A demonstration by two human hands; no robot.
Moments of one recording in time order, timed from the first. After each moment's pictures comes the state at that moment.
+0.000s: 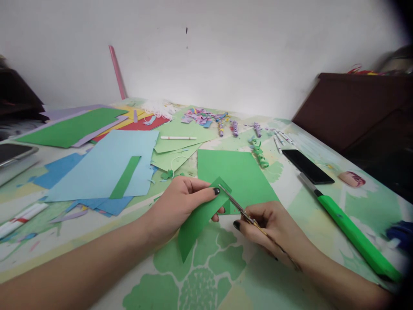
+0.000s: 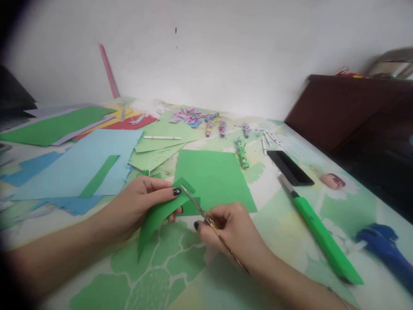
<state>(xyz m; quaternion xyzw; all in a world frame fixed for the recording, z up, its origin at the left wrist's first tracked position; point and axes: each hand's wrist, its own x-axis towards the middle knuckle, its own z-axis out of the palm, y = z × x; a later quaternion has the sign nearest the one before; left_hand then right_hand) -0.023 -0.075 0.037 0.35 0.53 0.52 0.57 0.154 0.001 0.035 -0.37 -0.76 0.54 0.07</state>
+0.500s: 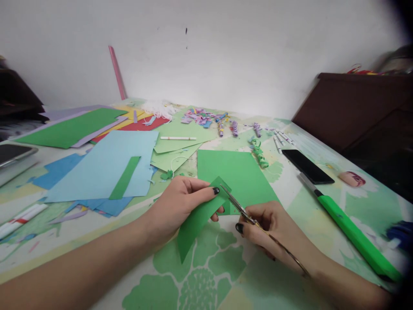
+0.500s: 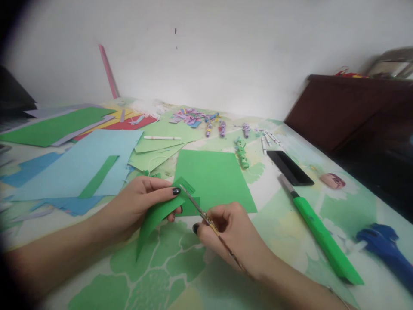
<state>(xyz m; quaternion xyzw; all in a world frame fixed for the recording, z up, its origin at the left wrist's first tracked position) -0.024 -0.073 0.035 0.34 0.54 0.52 0.57 0.158 -0.002 0.039 -0.34 -0.76 0.55 0.08</state>
